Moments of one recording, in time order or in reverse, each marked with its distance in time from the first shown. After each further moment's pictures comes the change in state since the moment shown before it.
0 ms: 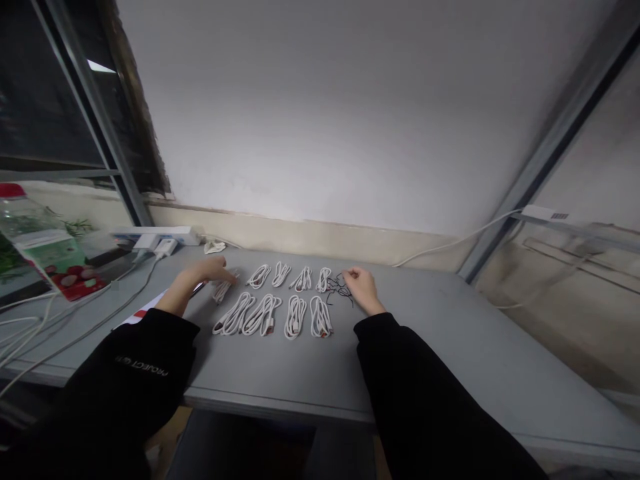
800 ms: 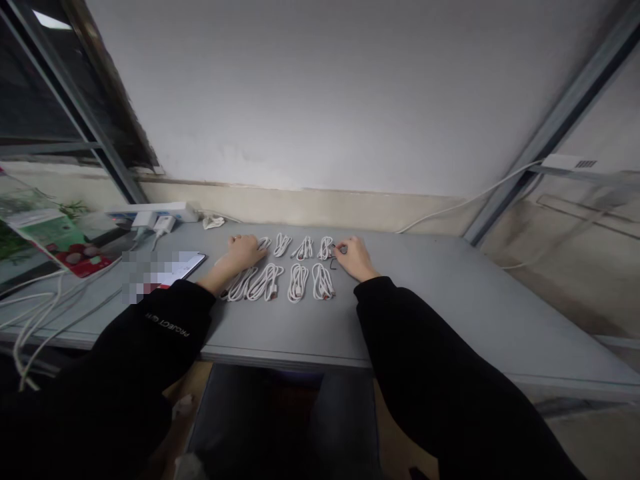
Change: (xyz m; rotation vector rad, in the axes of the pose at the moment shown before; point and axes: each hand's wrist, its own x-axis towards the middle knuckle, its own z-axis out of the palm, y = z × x) left_hand -0.001 0.042 0.067 0.200 0.211 0.213; right_hand -0.005 0.013 0.016 -0.353 -0.068 -0.292
